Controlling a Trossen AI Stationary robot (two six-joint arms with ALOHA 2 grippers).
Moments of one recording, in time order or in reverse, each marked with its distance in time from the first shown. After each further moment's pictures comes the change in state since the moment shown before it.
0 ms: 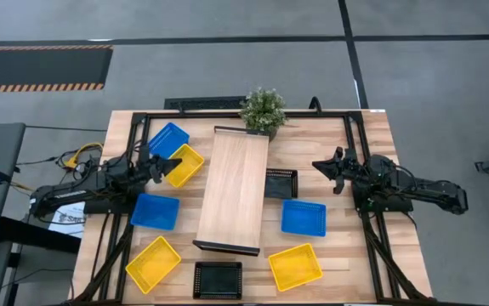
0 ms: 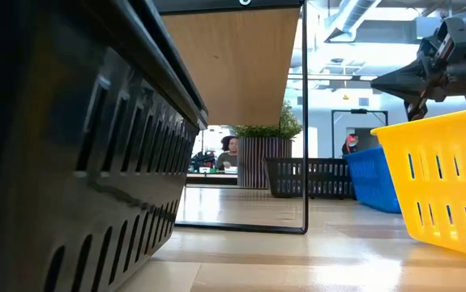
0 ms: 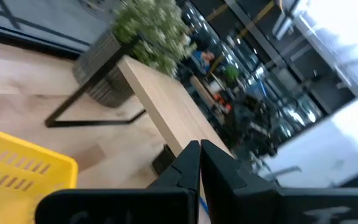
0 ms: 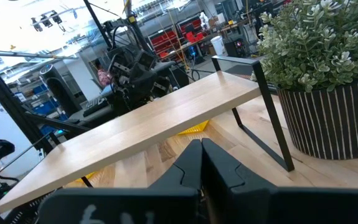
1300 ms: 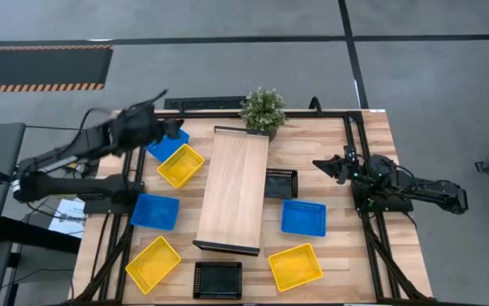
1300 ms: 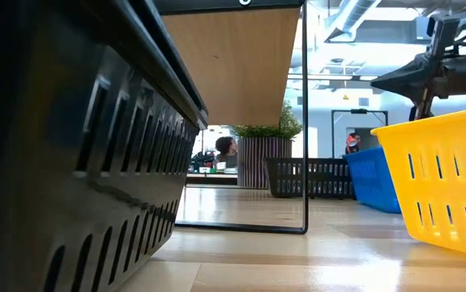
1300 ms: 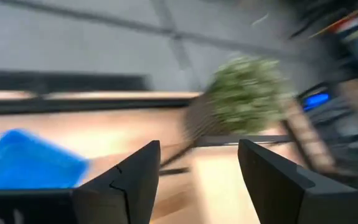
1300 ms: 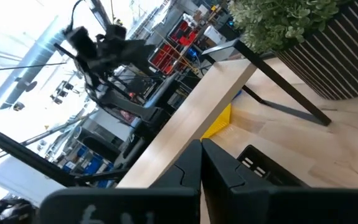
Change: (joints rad) left arm 0.215 0.881 1.001 -0.696 -0.198 0.044; right arm 0.004 0.000 0.000 0.018 0.037 0.482
